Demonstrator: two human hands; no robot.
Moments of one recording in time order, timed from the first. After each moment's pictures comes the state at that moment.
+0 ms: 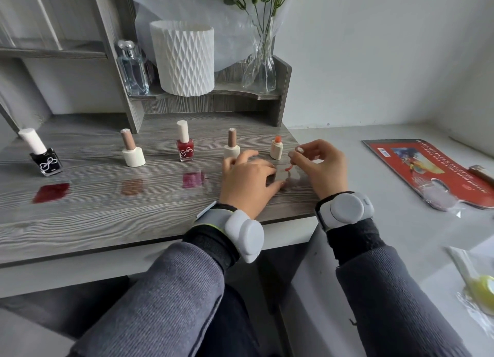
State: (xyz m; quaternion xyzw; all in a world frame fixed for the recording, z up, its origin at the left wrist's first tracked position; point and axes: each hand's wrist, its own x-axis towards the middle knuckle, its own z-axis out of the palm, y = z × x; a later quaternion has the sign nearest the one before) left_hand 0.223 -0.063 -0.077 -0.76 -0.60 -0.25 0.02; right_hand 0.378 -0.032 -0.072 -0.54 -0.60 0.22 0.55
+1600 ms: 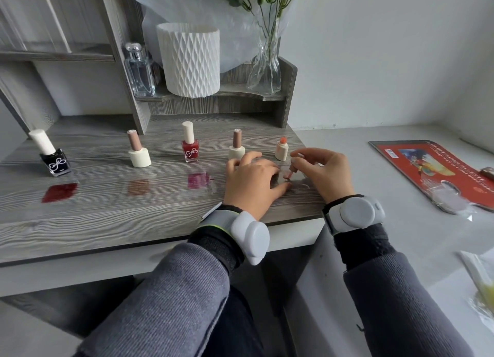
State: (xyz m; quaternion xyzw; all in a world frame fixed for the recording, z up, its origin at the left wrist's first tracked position) left_hand 0.222 -0.064 -0.079 -0.76 -0.60 -0.25 0.03; right_hand 0.376 -0.037 -0.068 -0.52 -0.63 0.27 0.51
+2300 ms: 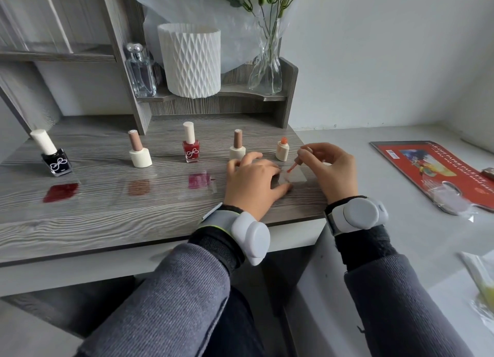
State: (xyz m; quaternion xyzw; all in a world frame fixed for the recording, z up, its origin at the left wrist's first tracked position) left_hand 0.222 -0.064 -0.078 -0.76 -0.60 -0.25 0.02; right_hand 0.380 -0.035 -0.070 -0.51 -0.60 0.27 0.56
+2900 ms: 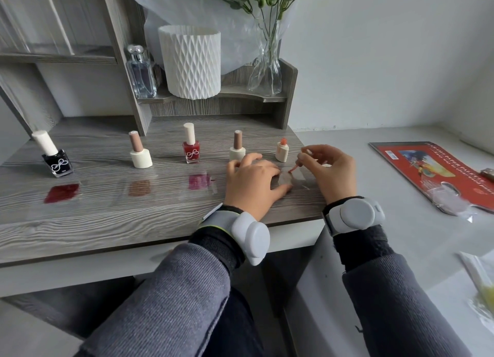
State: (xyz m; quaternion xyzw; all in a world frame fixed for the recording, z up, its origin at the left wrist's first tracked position) left_hand 0.222 -0.065 -0.079 -0.76 -0.60 -0.25 0.02; right_hand 0.383 -0.030 -0.075 -0.52 -0.60 0.24 0.56
